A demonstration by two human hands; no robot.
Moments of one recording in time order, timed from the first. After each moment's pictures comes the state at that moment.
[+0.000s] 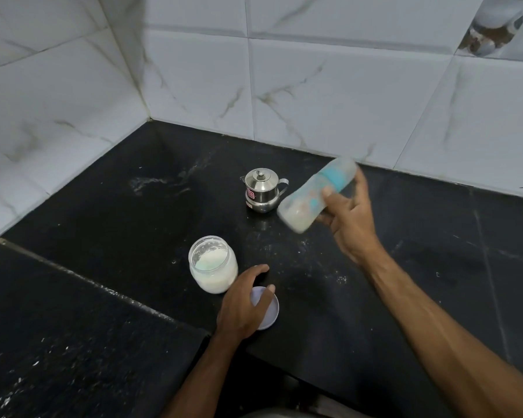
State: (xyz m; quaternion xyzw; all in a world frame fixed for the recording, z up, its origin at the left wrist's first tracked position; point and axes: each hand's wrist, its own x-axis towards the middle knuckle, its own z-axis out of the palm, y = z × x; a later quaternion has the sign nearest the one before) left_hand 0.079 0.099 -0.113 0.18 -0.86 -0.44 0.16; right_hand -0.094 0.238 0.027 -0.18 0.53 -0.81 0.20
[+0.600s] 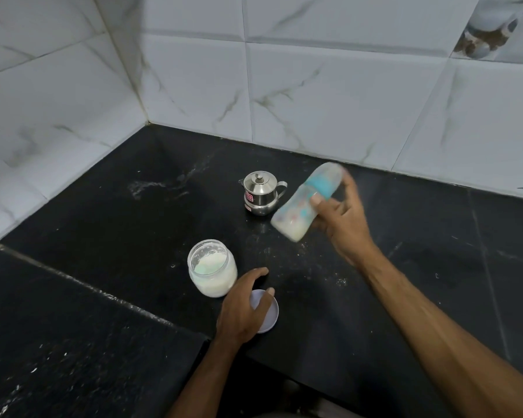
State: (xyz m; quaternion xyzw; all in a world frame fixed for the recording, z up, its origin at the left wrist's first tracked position) left_hand 0.080 0.098 -0.110 0.19 -0.86 -0.44 0.15; right_hand -0.092 0.234 0.028 -0.20 0.55 -0.79 0.20
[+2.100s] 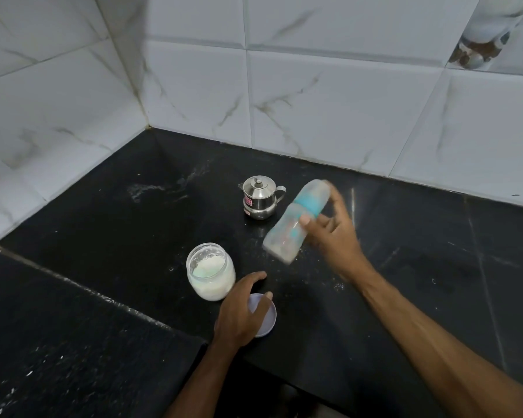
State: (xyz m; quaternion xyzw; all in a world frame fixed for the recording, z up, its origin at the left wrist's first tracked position) left_hand 0.081 0.098 -0.113 0.19 -0.86 -0.45 0.15; right_hand -0.078 0.237 0.016 -0.22 0.57 -0.75 0.24
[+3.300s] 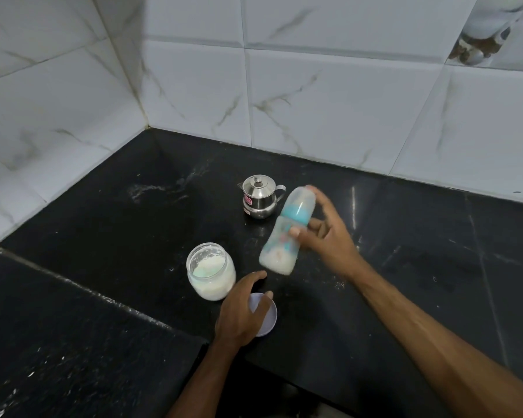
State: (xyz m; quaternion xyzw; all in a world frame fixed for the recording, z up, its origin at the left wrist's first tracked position) left_hand 0.079 0.098 -0.113 0.19 -0.86 -0.44 0.15; right_hand -0.073 0.236 0.022 -0.27 0.59 -0.72 0.26
